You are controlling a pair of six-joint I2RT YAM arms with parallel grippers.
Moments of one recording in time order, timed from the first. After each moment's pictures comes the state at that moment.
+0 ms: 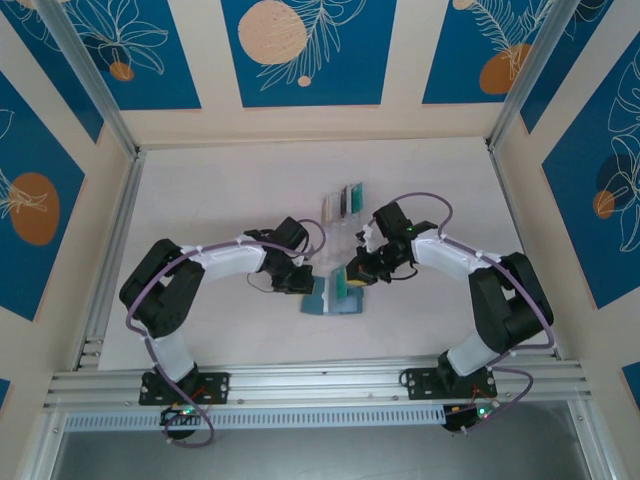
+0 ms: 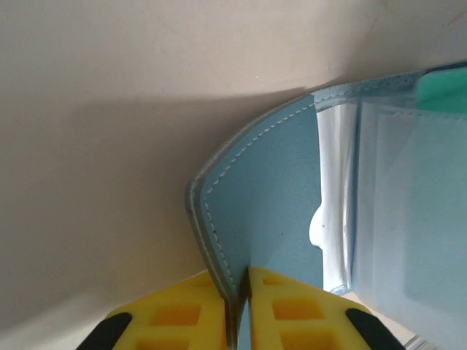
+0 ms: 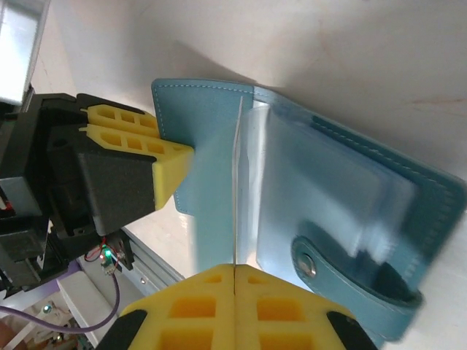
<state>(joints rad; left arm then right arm) -0.71 1.78 1.04 -0.54 0.39 -0.54 0.44 1.57 0.90 -0.60 -0.70 0.53</state>
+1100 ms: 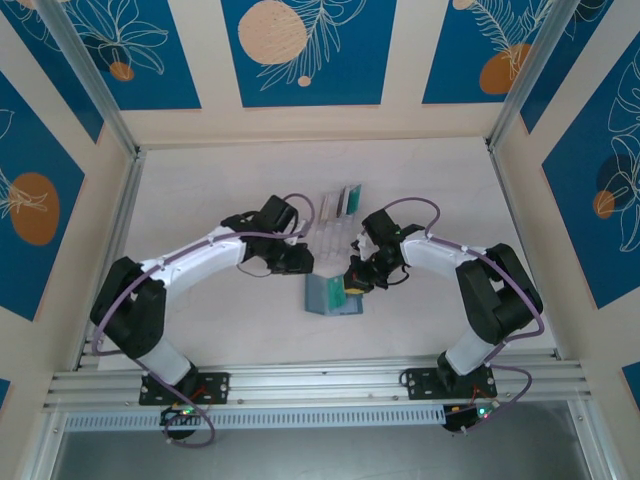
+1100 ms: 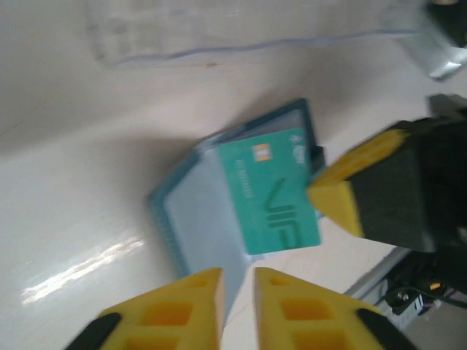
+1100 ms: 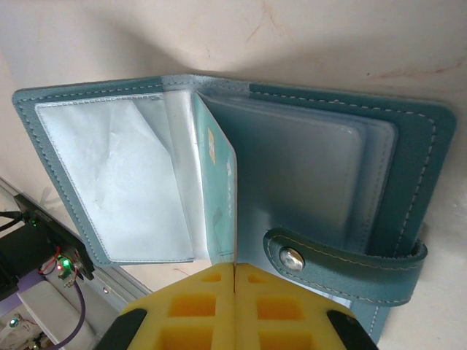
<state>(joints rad) -0.69 1.61 1.16 -0.65 0.41 -0.54 0.50 1.62 0.90 -0.62 -0.60 0.55</state>
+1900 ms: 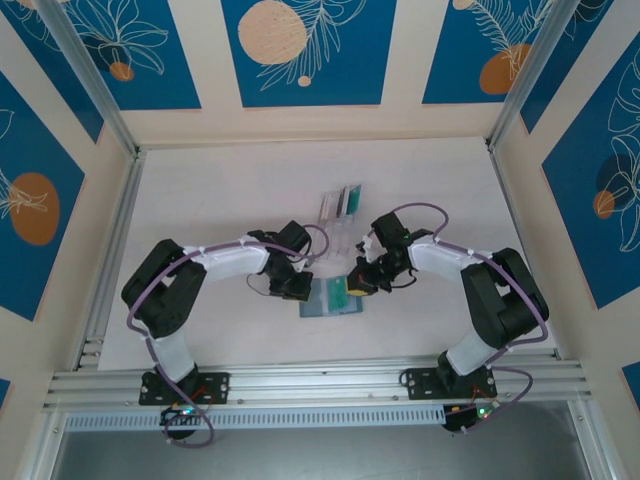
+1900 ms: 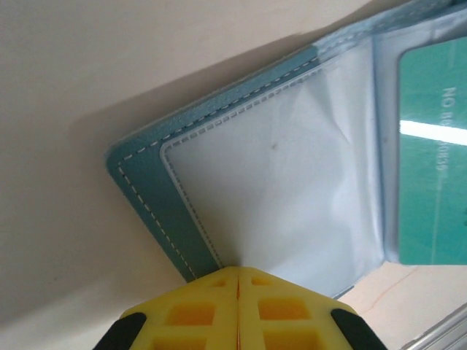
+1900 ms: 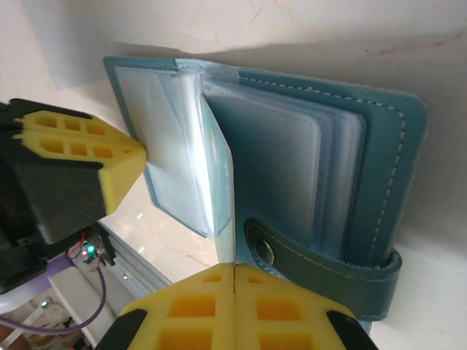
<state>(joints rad) -0.73 1.79 1.06 -0.65 0.35 -0.47 0.44 1.59 0.82 -0.55 -0.71 0.53</state>
